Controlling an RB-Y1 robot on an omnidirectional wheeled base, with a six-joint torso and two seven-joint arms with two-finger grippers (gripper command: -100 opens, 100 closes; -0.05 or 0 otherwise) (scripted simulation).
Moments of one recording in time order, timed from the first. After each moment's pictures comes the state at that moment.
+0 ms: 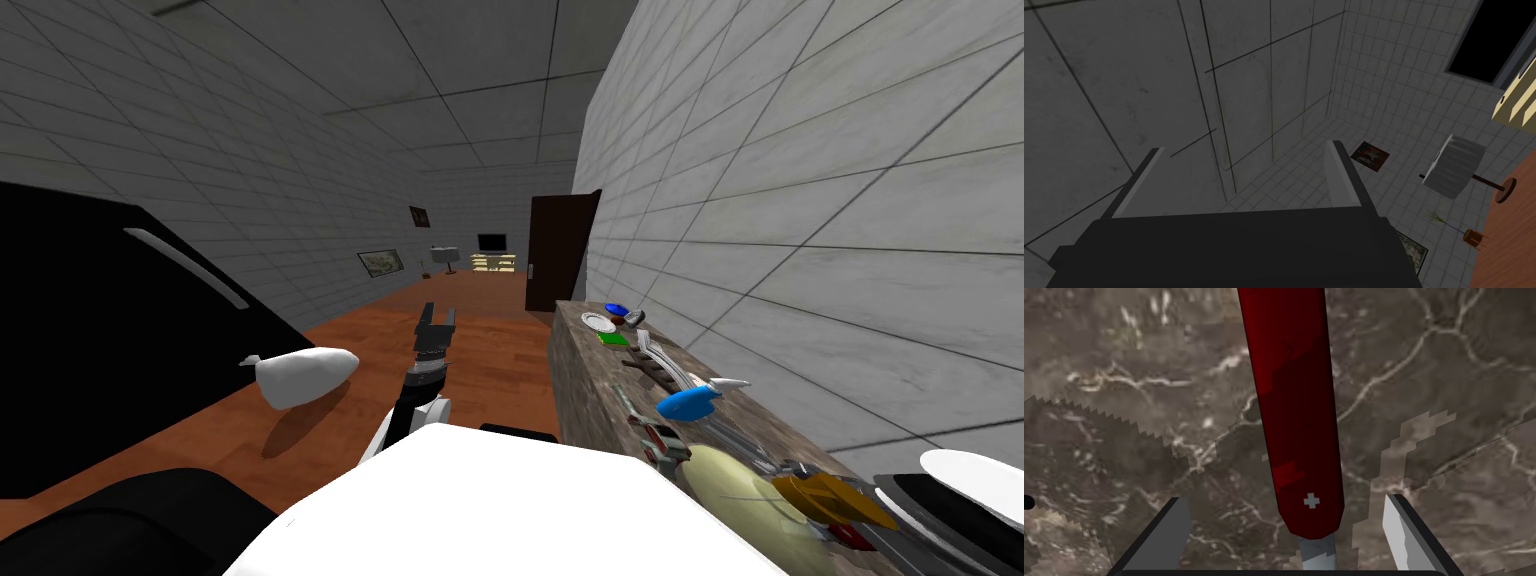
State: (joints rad) left arm 0.54 -0.02 -0.05 -2.25 -0.04 -0.57 0.16; right arm 0.17 -1.37 0.27 -0.81 1.40 -1.07 0.84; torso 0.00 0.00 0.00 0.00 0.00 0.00
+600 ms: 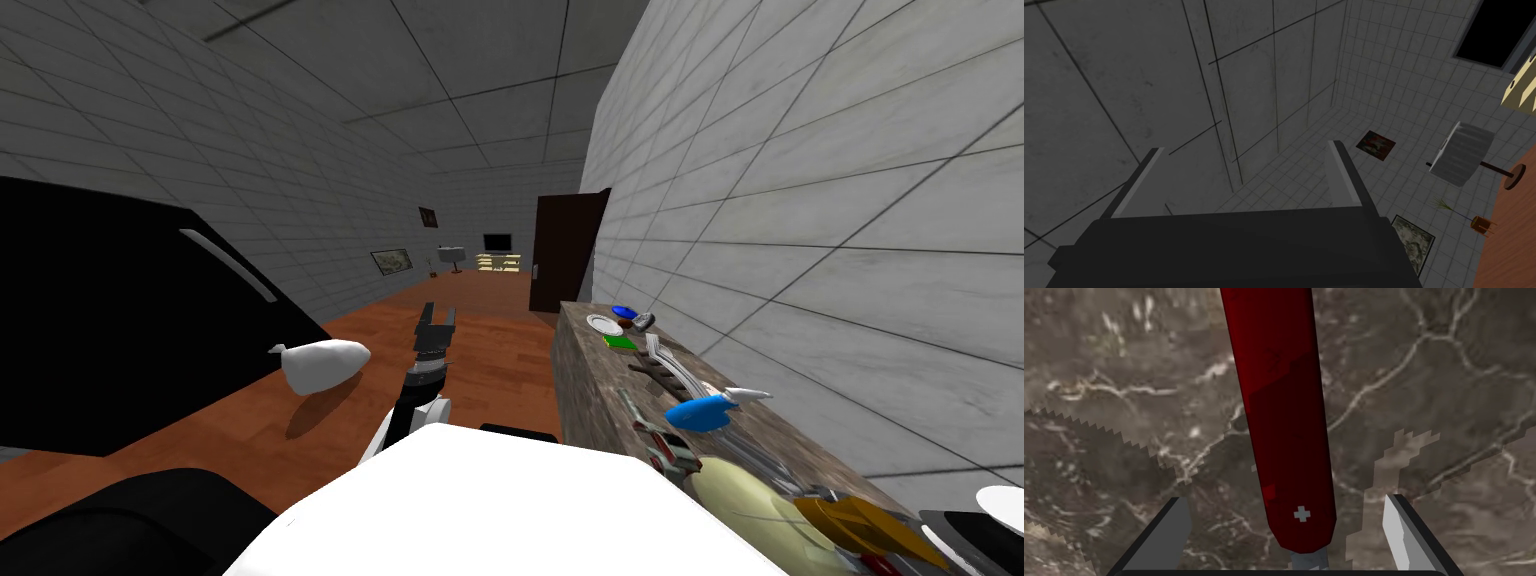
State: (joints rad) left arm 0.54 -0.02 -0.05 -2.25 -0.04 -0.57 0.16; right arm 0.25 -1.43 0.40 -0.83 1.22 -0.96 0.85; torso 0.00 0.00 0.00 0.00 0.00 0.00
